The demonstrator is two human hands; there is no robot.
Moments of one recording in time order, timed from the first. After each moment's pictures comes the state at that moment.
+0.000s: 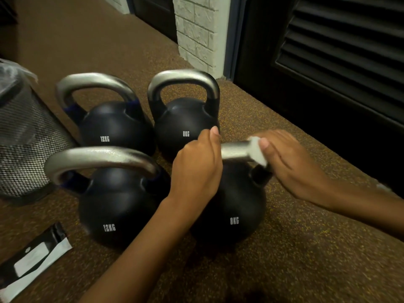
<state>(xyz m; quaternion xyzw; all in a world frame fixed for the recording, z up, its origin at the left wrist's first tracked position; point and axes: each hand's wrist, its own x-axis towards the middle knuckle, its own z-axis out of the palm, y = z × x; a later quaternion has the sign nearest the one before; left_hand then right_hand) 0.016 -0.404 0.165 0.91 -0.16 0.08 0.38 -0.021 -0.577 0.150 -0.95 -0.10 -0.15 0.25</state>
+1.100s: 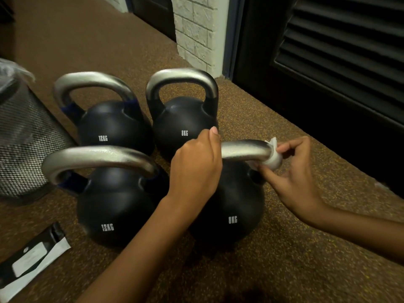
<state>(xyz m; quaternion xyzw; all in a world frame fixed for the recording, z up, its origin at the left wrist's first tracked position) 0.015 -0.405 0.169 0.92 -0.16 0.09 0.35 -0.039 -0.578 0.109 -0.87 0.04 -0.29 0.40</state>
